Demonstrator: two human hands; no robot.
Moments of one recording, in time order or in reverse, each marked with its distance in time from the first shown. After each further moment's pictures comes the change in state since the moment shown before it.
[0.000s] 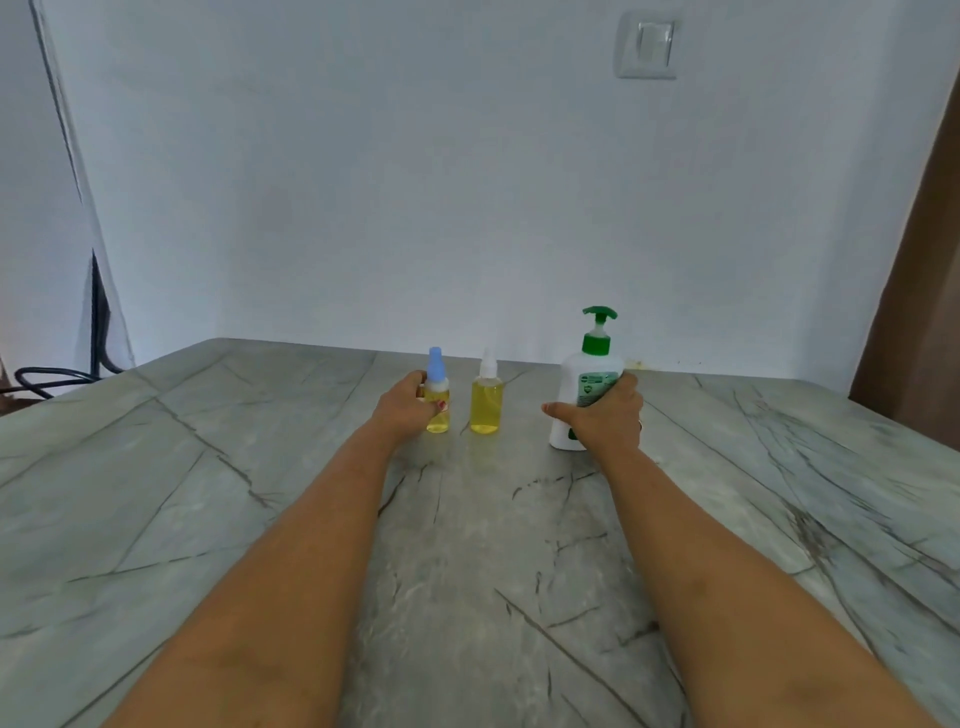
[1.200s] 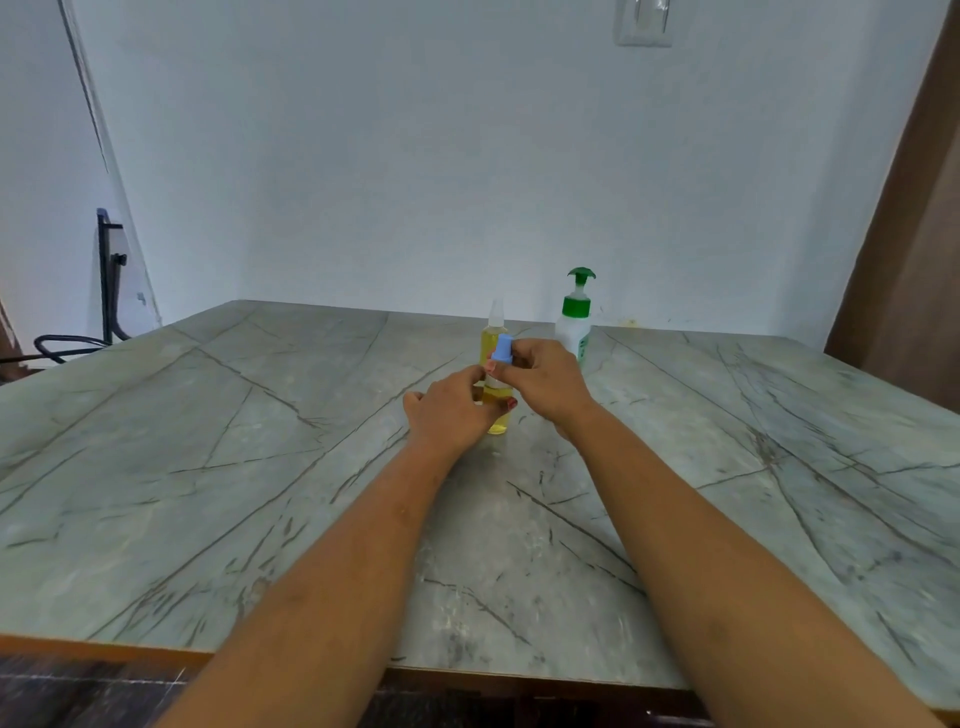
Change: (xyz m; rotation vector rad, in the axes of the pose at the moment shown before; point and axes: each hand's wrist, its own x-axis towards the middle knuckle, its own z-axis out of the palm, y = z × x) left_hand -0.125 0.026 0.025 0.322 0.145 0.160; right_hand -0.116 -0.063 -0.020 0.159 -0.401 -0.321
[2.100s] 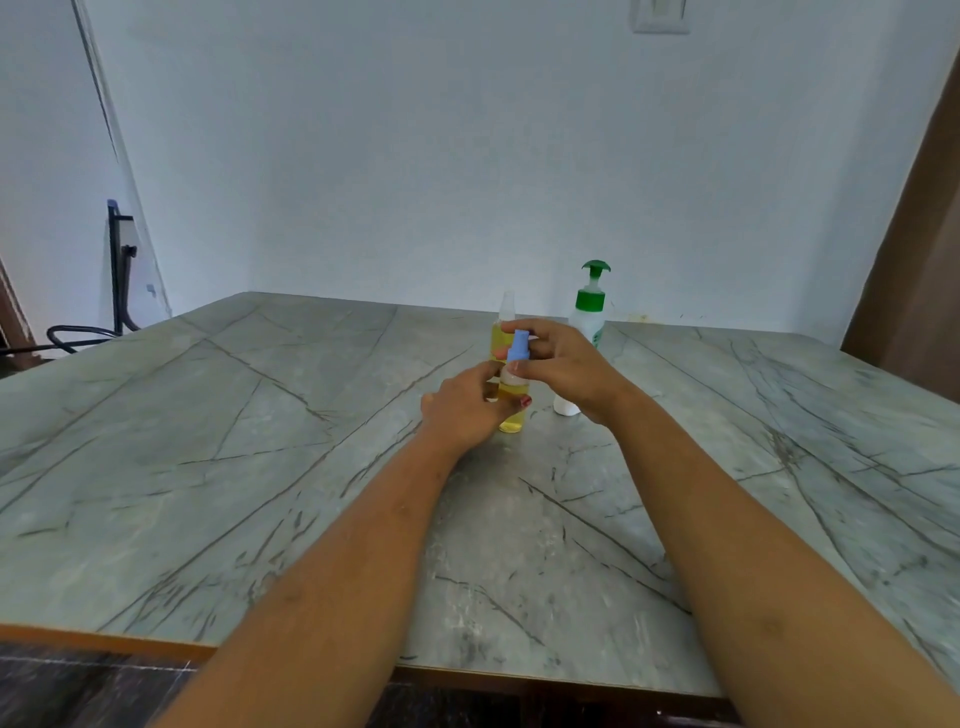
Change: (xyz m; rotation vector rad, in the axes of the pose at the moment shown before) left_hand -0.004 0.003 -0.009 -0.138 -0.163 -0.002; right_hand 0.002 -0.005 -0.019 0.187 -0.233 -0.004
